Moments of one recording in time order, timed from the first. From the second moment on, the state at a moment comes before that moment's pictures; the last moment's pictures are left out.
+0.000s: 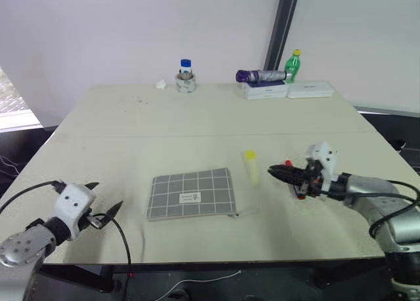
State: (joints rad) left arm 0.16 0.74 0.32 -0.19 -0.17 0.05 -0.69; right arm -0.31 -0.72 -0.07 -0.28 0.49 0.57 0.90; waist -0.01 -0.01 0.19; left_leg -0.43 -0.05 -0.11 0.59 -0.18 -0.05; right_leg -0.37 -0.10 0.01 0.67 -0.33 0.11
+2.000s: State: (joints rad) left arm -0.25 0.82 -0.14 0.46 0.16 -1.00 -0.69; right arm -0.49 -0.45 0.27 -0.09 0.15 0.71 0.64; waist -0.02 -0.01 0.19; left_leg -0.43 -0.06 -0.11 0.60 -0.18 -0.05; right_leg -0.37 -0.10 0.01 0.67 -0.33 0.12
